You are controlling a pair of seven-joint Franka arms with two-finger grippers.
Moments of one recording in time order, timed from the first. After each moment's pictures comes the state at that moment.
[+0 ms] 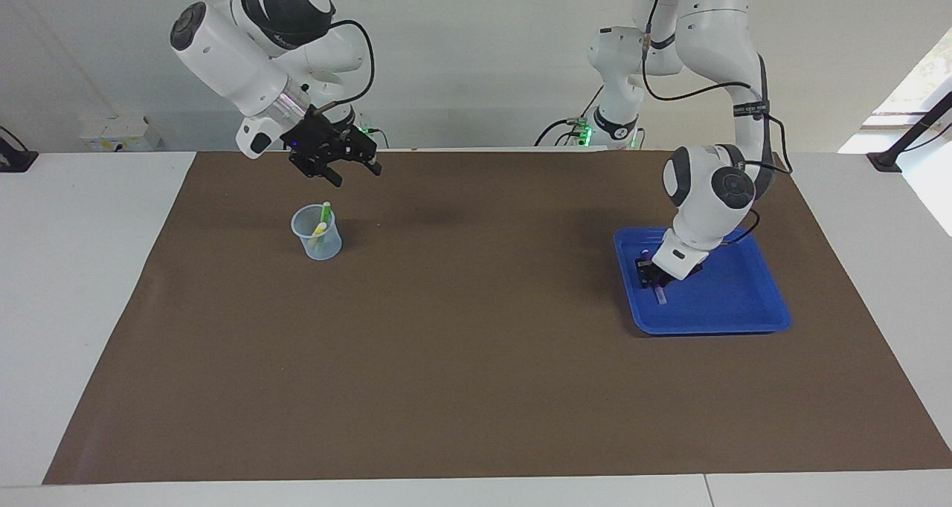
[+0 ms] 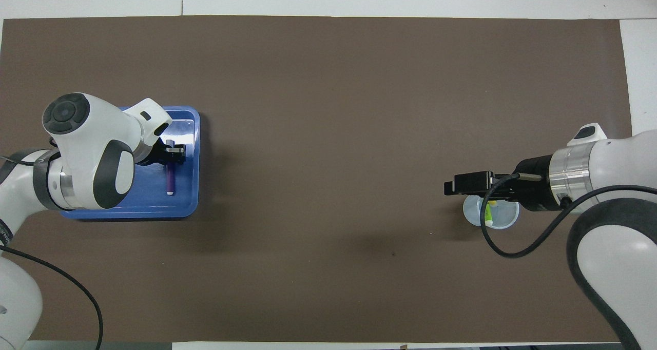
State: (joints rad) left arm -0.23 0.24 0.08 -2.09 -0.06 2.29 -0.05; right arm -0.07 -0.24 0.18 -2.13 0.62 1.91 0.13
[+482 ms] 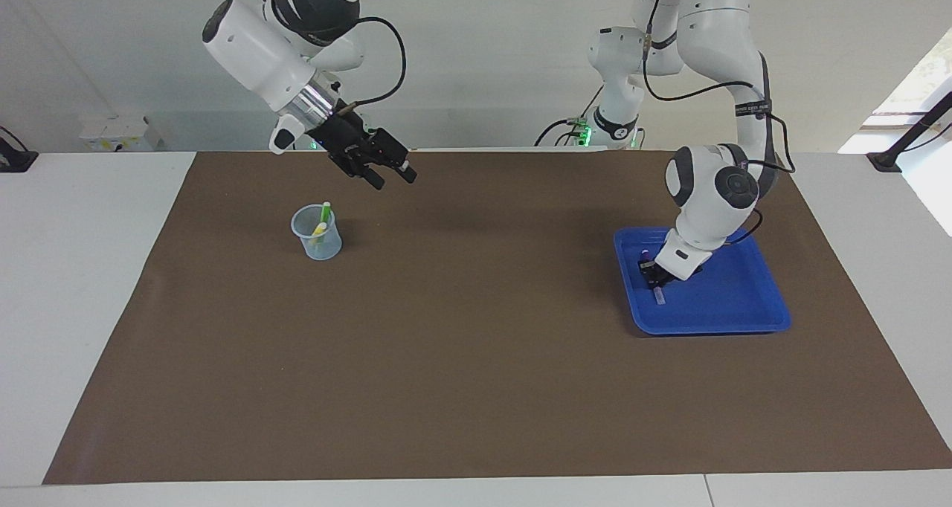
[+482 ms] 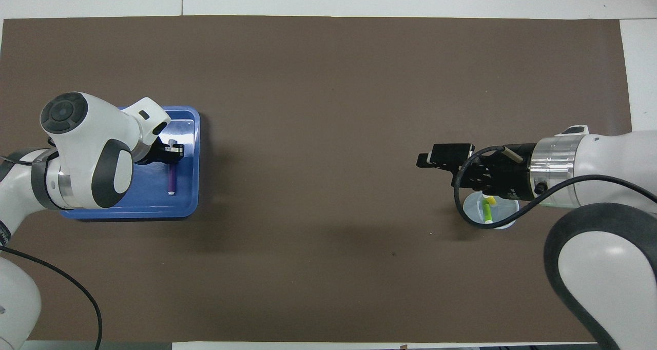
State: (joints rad) left arm -0.22 0.24 0.08 -2.07 -0.06 2.26 -0.05; right arm 0.04 -0.22 0.20 -2.14 0.80 2.16 0.37
